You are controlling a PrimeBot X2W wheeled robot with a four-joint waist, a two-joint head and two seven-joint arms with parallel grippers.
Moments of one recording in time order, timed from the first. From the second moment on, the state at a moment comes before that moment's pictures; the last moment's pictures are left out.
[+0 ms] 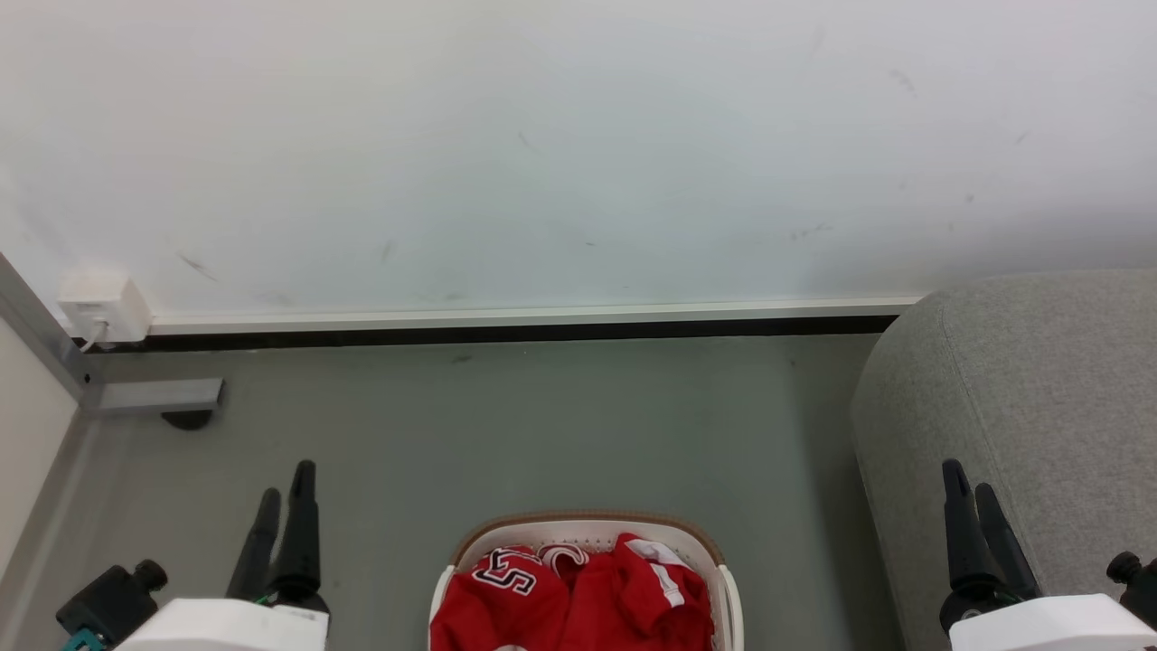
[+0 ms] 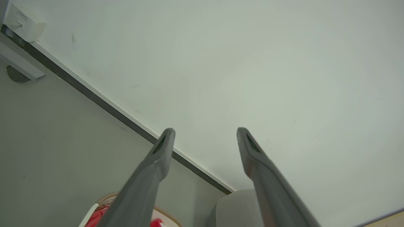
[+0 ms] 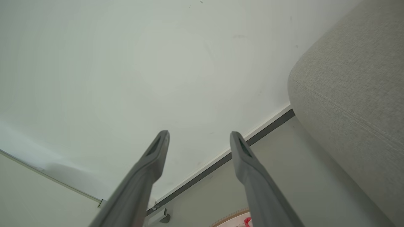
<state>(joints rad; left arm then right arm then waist) -0.07 0.06 0.05 0.16 -0.86 -0.12 -0.07 -0.08 -0.04 0.05 0.20 0.96 0.13 -0.07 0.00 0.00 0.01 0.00</state>
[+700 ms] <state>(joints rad) -0.06 0.09 0.00 0.15 -0.54 -0.10 -0.14 -0.09 -0.04 0.08 0.22 0.61 0.13 -0.13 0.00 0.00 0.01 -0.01</state>
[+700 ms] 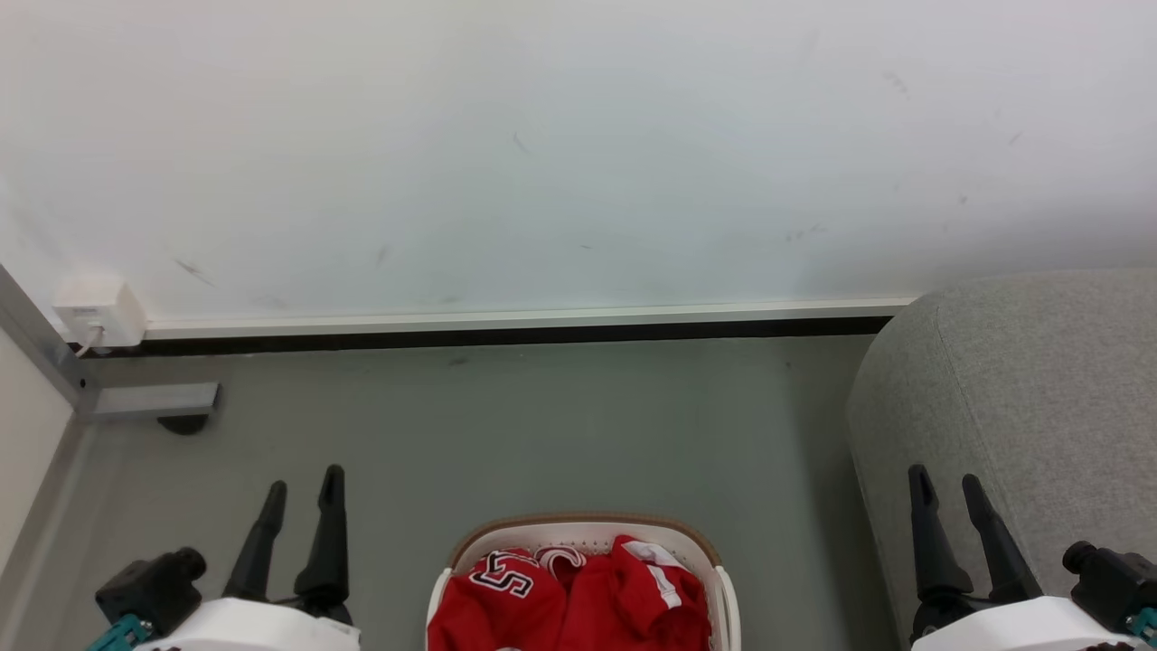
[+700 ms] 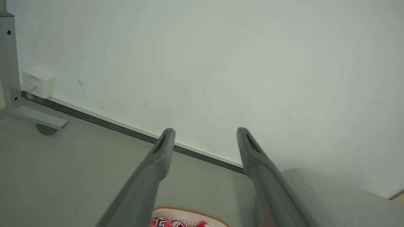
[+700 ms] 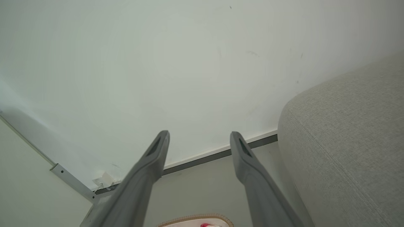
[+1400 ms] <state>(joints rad) -0.06 0.10 -0.01 0.17 -0.36 -0.10 -0.19 -0.10 -0.04 0.11 0.25 0.41 0.13 -0.19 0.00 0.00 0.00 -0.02</state>
